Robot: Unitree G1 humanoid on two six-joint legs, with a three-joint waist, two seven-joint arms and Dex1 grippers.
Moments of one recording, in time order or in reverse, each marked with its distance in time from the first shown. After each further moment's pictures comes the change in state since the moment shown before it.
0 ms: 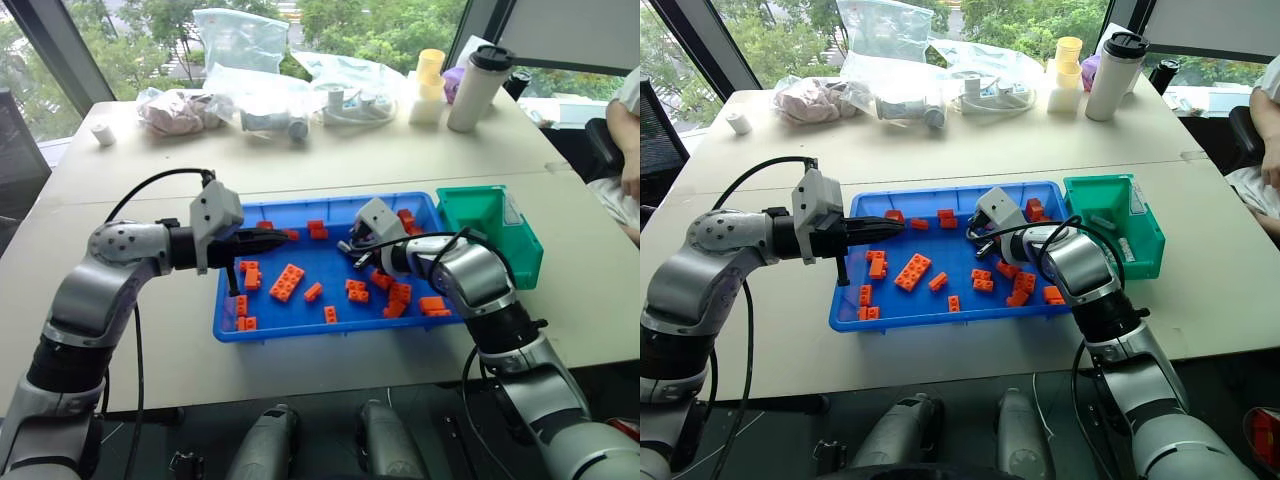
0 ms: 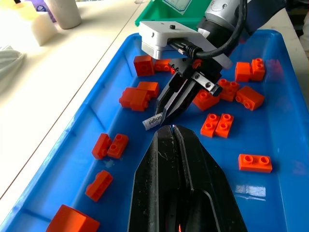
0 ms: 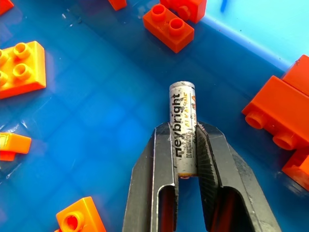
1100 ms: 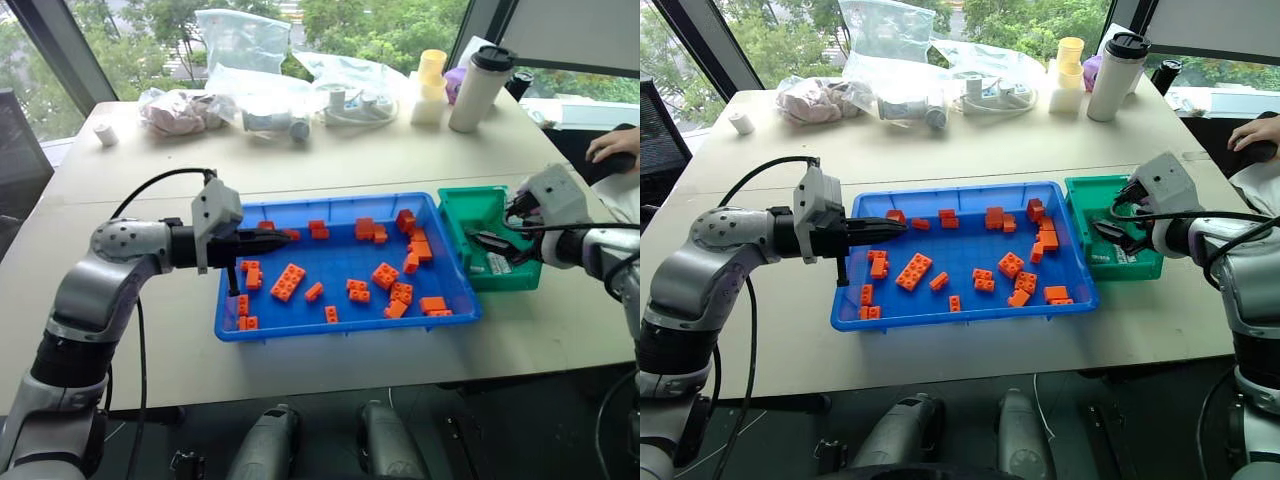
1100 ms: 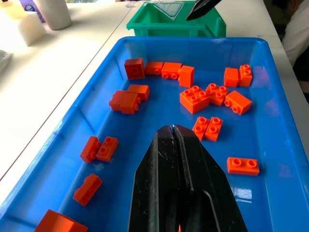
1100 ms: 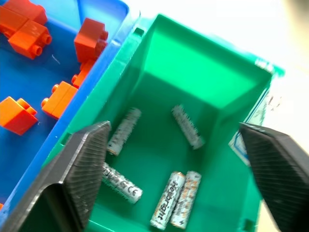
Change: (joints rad) left arm -0.021 -0.008 0.000 0.031 -0.035 0.026 -0.049; right arm 0.258 -0.563 -0.500 -0.327 0.169 0.029 0.186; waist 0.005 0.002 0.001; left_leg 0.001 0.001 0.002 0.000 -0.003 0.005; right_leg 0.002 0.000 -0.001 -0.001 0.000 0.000
